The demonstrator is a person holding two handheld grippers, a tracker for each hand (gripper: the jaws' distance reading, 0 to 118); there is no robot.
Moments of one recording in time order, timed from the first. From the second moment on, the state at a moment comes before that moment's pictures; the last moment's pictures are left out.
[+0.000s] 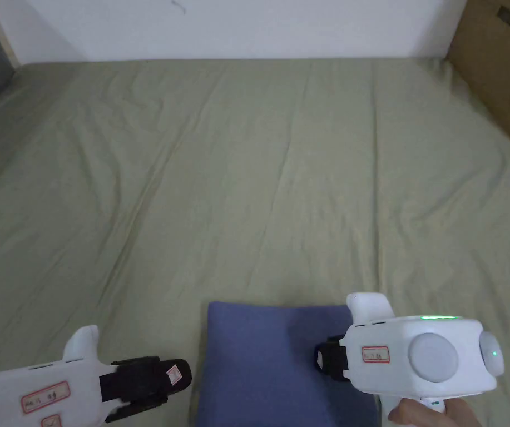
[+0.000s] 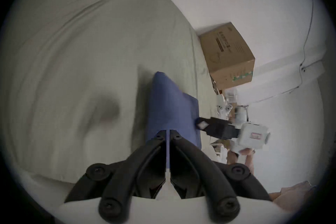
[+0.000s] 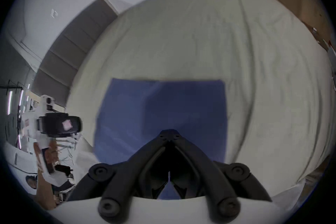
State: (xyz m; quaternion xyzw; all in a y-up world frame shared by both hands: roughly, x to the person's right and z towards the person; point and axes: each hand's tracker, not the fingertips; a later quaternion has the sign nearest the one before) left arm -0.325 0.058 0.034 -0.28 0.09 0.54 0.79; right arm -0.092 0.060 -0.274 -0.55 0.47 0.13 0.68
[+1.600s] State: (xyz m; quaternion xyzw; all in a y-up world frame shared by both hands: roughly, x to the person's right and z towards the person) left arm -0.551 0.093 0.076 -0.57 0.30 0.20 0.74; right arm -0.122 0.078 -0.240 -0.55 0.48 0.11 0.67
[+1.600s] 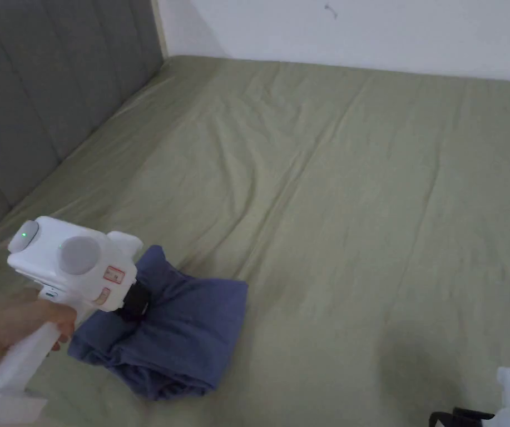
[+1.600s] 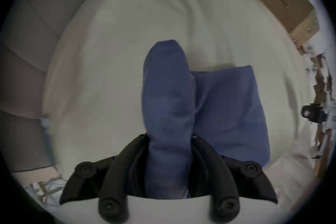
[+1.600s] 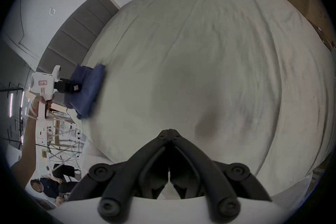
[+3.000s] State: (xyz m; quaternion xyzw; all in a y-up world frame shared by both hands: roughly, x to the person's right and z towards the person) left arm -0.297 0.253 -0.017 -0.25 0.41 0.10 0.87; right arm -0.052 0.185 -0.261 -0.33 0.47 0.07 0.82
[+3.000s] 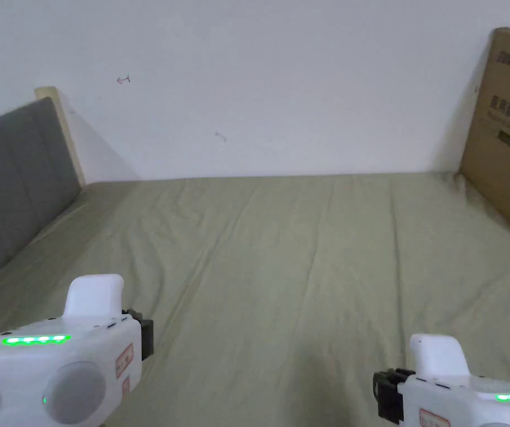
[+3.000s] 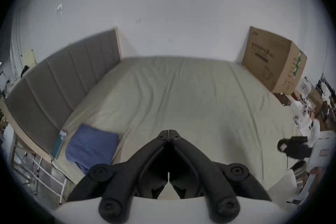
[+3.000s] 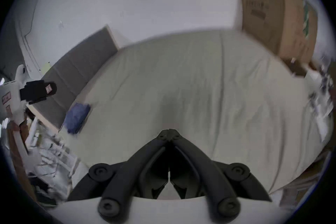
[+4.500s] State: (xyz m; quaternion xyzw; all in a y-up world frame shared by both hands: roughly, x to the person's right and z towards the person) left arm -0.180 0.286 -0.055 -0.11 0.40 0.01 0.91; right arm -0.014 0.279 -0.214 -0.03 0.34 0.03 0.94
